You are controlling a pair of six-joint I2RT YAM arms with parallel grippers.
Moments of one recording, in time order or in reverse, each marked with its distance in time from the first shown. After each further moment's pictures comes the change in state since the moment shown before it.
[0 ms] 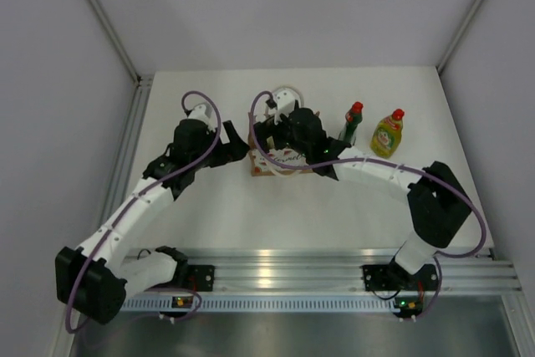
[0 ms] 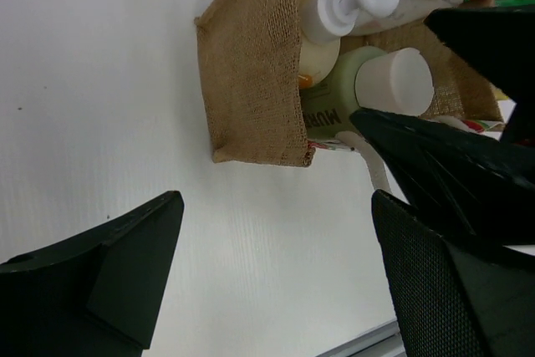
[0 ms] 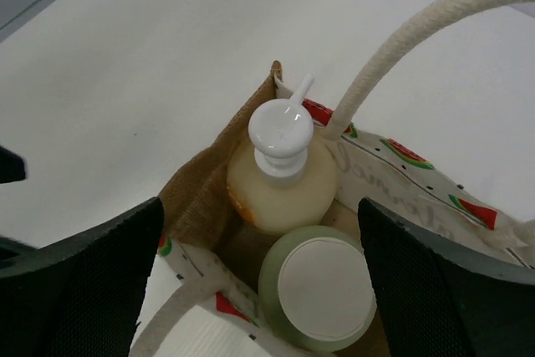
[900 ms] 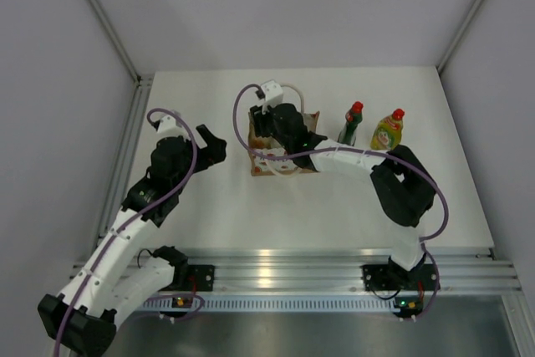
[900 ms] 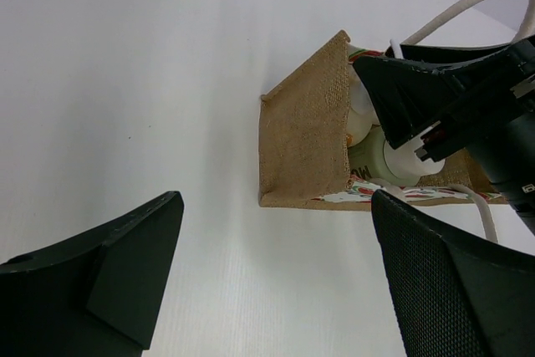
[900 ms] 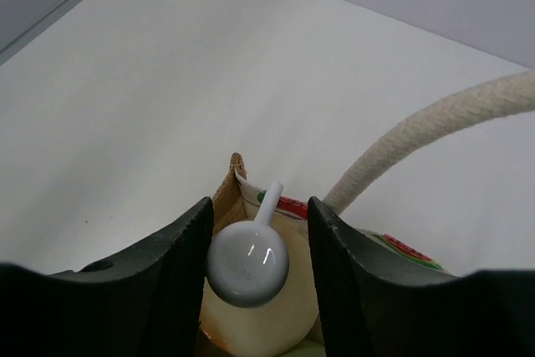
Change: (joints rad) left arm 0.000 -0.301 -0.101 0.002 -0.282 -0.020; right arm 0.003 0.245 0.152 0.186 0.153 -0.003
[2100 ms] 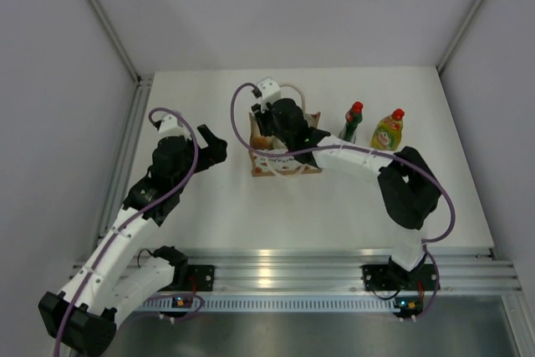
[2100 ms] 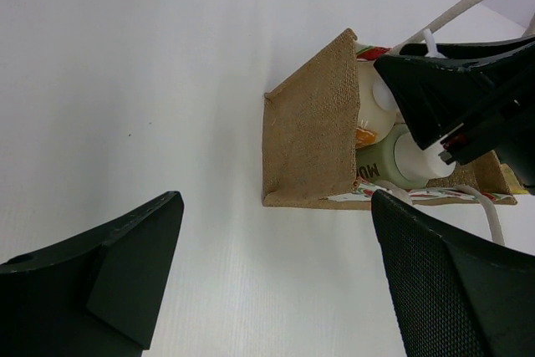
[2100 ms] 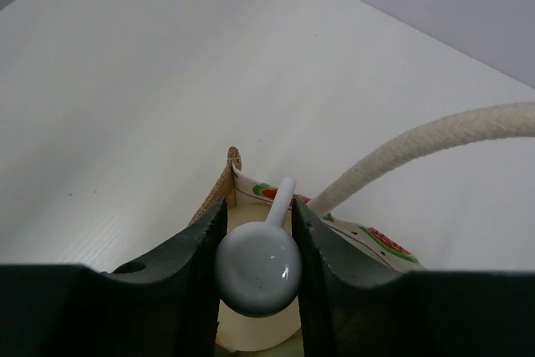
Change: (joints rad) left arm 0.000 0.017 0.000 0.000 0.004 0.000; right arm 0.000 -0.018 0.044 -0.122 -0.007 -0.070
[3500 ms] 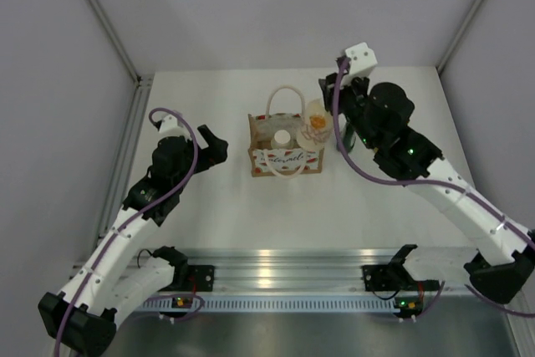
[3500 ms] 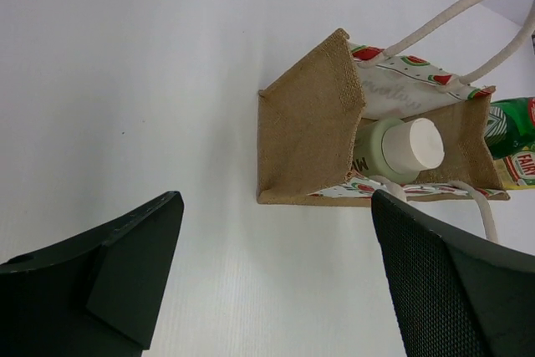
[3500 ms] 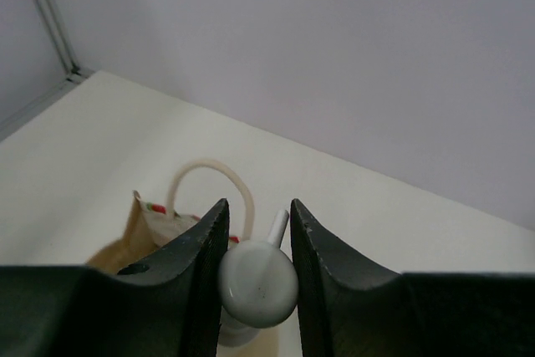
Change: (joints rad) left arm 0.000 -0.001 0.000 0.000 0.012 -0.007; right arm -0.049 -0.632 0.059 -0.387 0.113 -0.127
